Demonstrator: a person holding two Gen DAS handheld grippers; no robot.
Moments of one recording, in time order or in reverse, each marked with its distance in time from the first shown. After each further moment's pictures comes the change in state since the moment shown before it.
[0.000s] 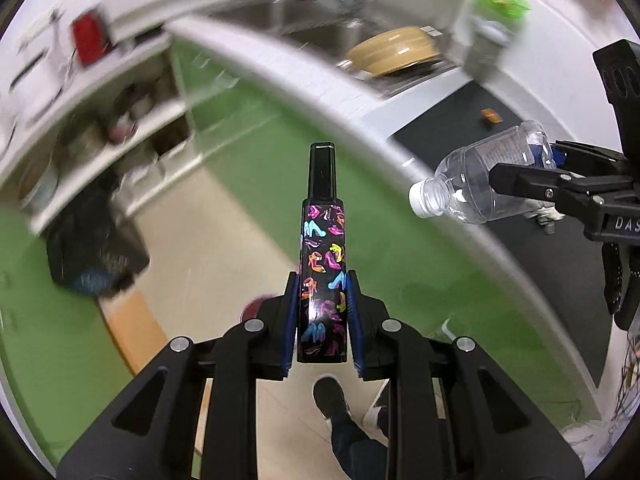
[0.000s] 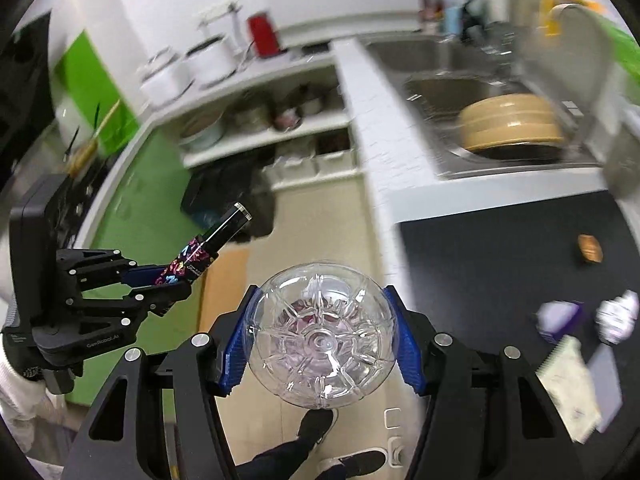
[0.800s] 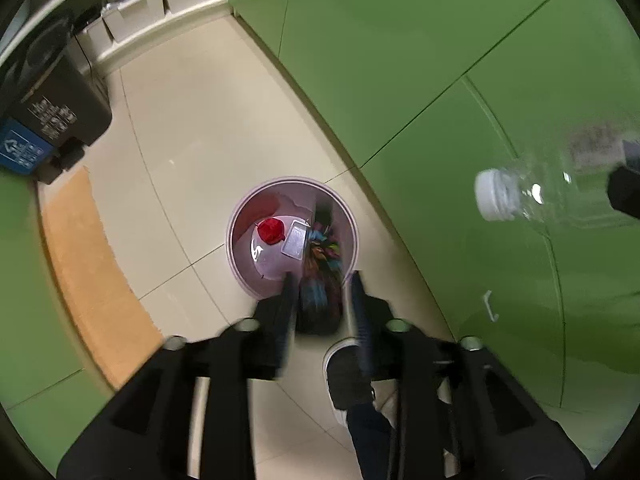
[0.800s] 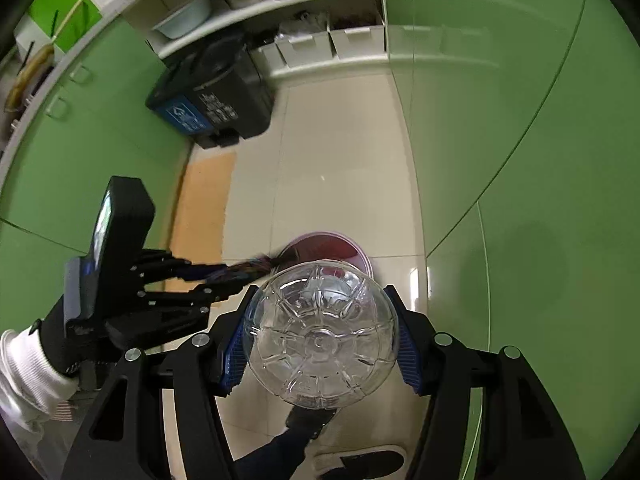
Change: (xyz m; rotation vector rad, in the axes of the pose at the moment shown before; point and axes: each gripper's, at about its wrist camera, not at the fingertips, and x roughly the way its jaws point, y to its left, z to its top) left arm 0.391 0.143 -0.171 -0.191 0.272 -0.039; right arm 0.363 0.005 -0.131 -0.029 0.272 0.027
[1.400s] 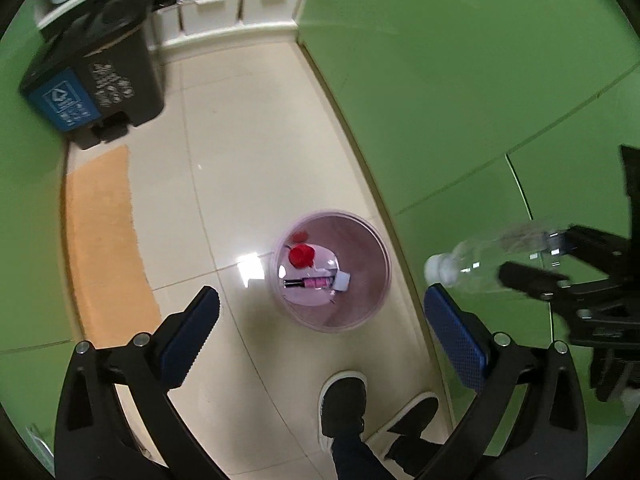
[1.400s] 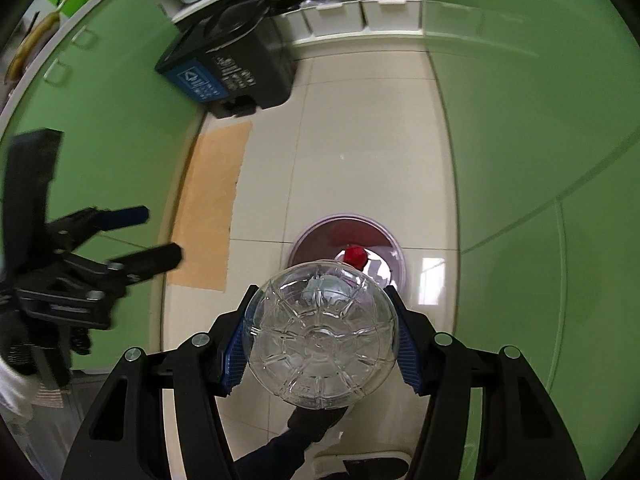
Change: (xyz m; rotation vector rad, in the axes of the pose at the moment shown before) left arm -0.052 0.065 -0.027 -0.215 -0.159 0.024; right arm 0.077 0.031 0.017 -0.079 0.081 0.053
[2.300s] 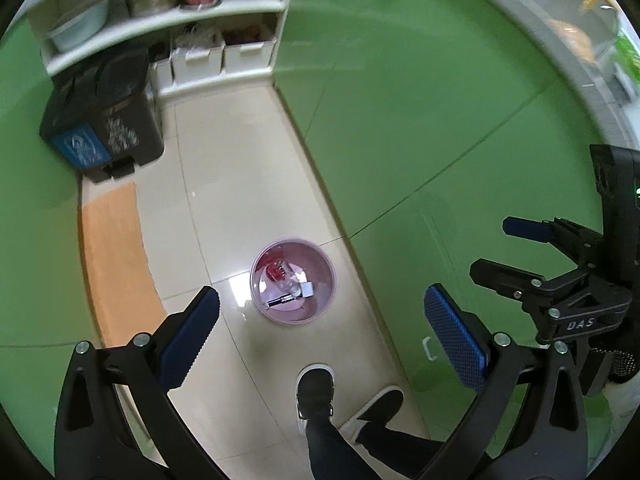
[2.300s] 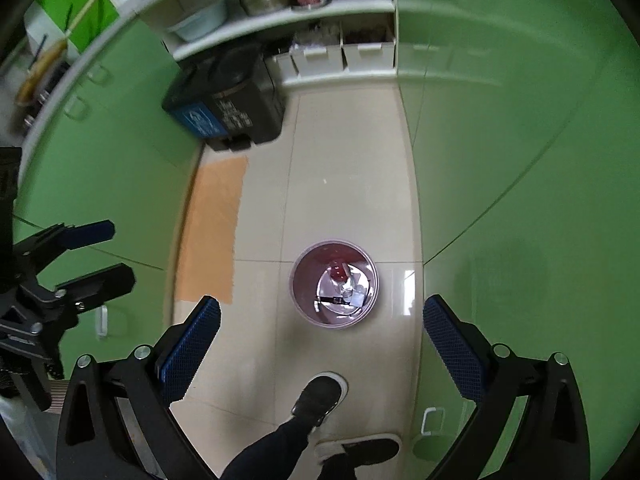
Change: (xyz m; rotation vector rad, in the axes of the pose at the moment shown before) left arm -0.185 -0.080 0.021 0.055 -0.069 -0.033; right arm -0.179 0.023 -0.002 0.043 -0.085 -0.075
